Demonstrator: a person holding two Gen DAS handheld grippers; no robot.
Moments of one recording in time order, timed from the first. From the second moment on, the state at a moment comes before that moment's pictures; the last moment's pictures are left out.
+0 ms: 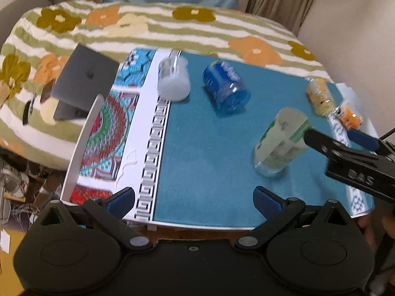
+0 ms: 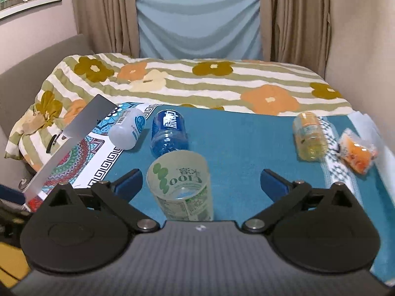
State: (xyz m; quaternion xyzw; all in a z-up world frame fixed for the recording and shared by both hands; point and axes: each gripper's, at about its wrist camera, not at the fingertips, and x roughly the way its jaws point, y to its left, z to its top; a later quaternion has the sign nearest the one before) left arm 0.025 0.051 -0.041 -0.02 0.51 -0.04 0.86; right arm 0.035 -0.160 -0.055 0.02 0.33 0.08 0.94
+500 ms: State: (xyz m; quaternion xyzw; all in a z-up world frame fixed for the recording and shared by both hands) left arm 0.008 0.020 0.011 0.03 0.43 -0.04 0.90; right arm -0.003 -0.216 0.024 0.01 0.46 0.00 0.89
